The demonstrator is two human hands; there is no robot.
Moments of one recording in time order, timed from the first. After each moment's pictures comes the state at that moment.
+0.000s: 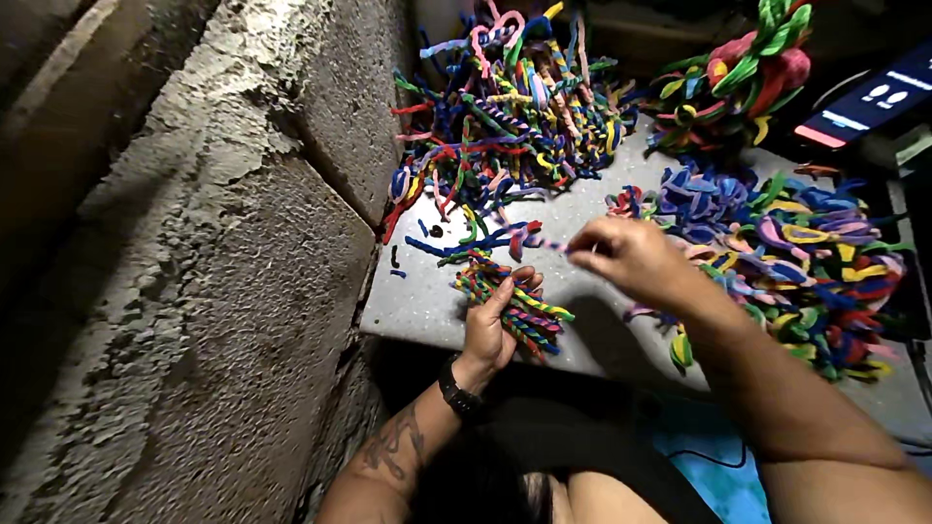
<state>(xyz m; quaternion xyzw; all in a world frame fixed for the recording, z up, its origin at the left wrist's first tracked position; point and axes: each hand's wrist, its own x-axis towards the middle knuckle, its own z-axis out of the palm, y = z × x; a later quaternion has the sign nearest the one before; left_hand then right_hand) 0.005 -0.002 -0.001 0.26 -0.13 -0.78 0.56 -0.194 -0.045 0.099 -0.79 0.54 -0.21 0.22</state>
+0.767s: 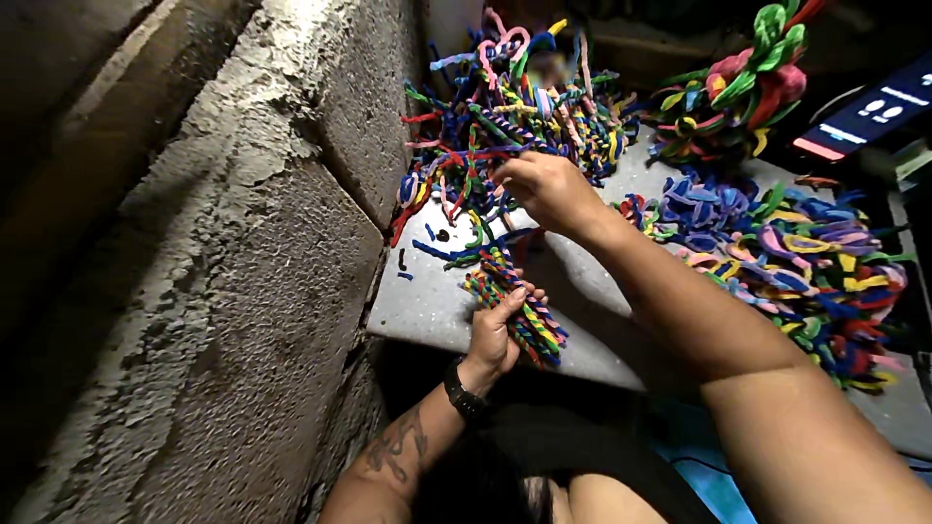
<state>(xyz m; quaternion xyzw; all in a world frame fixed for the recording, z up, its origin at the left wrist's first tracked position) 0.004 -0.002 0.001 0.29 -0.11 -0.77 0.56 -0.133 -0.151 0.082 -0.85 0.45 -0.25 0.11</state>
